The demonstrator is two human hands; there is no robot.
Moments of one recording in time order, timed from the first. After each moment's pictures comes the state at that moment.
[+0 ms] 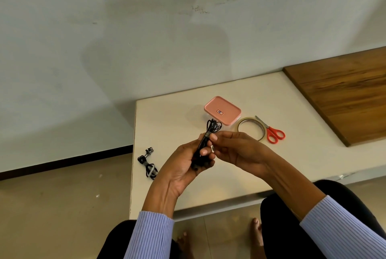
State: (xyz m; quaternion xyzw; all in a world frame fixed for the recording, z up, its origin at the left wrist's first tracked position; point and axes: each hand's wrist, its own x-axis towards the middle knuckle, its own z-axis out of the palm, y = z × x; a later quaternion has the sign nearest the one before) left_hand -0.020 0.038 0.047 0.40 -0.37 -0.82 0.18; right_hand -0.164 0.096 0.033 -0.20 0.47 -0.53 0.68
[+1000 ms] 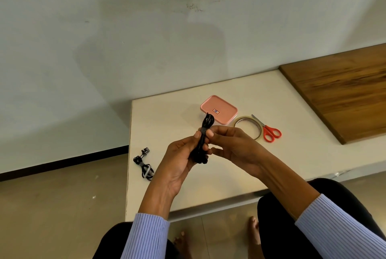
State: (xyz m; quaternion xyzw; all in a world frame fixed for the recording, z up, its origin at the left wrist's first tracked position) left_hand -0.019 0.038 0.039 0.41 -0.46 -0.75 0.24; right_hand -0.165 0.094 0.026 -0.27 0.48 -0.54 0.63
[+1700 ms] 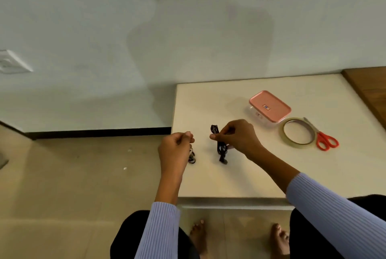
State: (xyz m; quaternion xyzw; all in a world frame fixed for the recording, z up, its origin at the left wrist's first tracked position) left_hand 0.072 0.003 0.009 0.63 -0.52 -0.46 0.34; right_hand -0.098 0.012 -0.018 -0.41 0.74 -0.35 0.40
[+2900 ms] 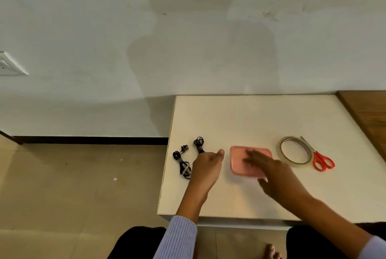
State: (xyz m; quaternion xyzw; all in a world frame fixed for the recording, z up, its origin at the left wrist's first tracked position) left_hand 0.021 0.010 -0.012 0.56 -0.55 -0.59 0.19; right_hand -0.147 0.091 -0.019 -0.67 0.72 -0.10 0.16
